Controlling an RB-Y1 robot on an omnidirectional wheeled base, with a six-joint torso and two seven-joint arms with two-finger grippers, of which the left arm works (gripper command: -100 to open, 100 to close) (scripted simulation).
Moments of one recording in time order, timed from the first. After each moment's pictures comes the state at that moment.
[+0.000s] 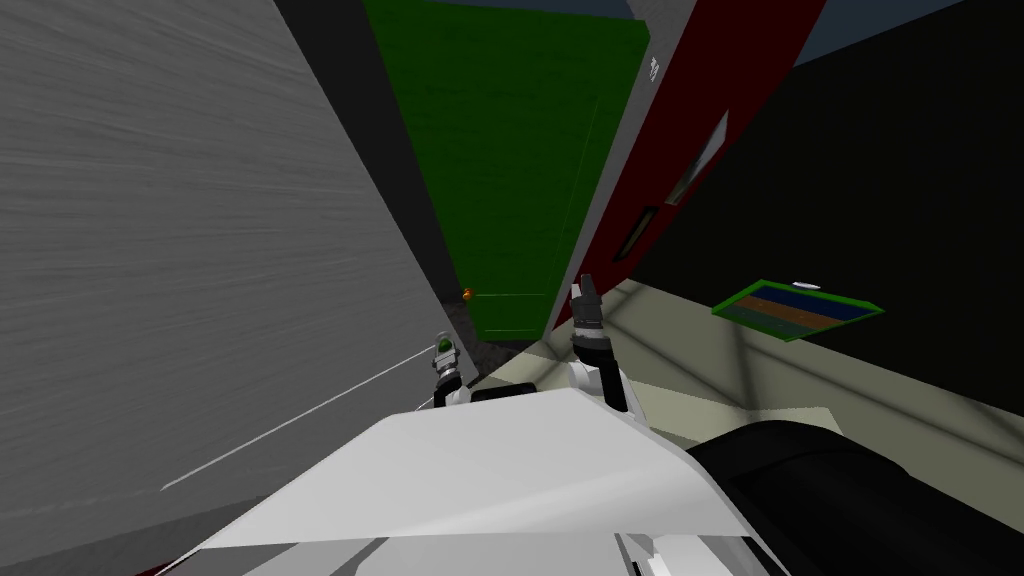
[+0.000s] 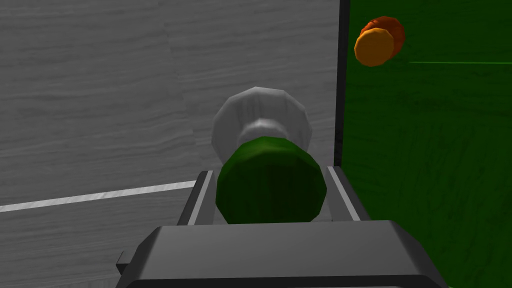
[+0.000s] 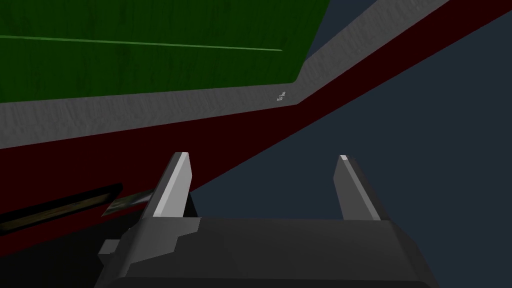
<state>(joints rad) 0.08 0.01 -0.17 -0.87 0.76 -0.95 0.99</state>
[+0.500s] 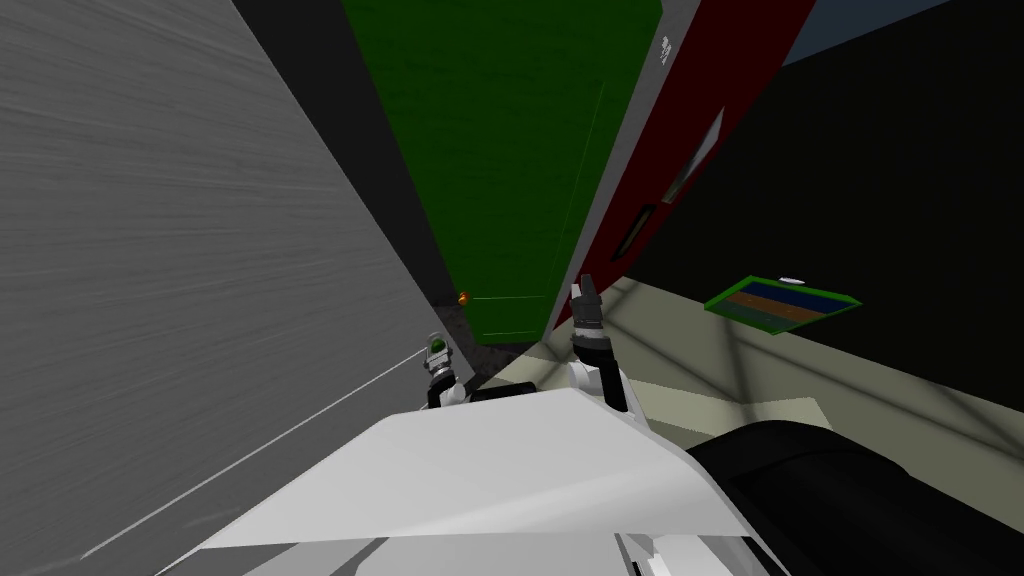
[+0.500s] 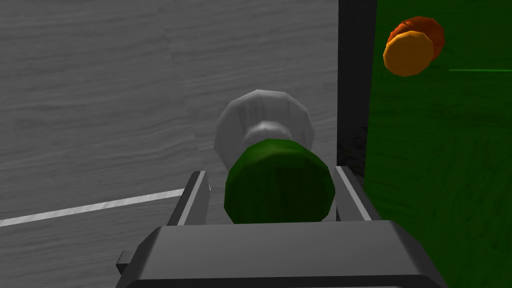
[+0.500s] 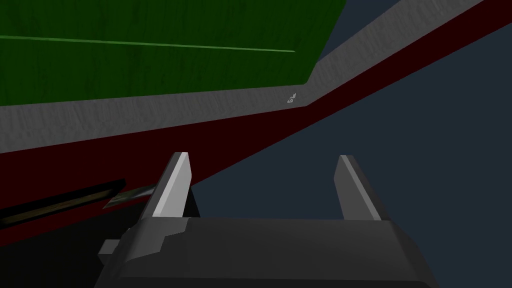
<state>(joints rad) 0.04 0.02 -0.09 -0.84 0.77 -0.96 0.99</state>
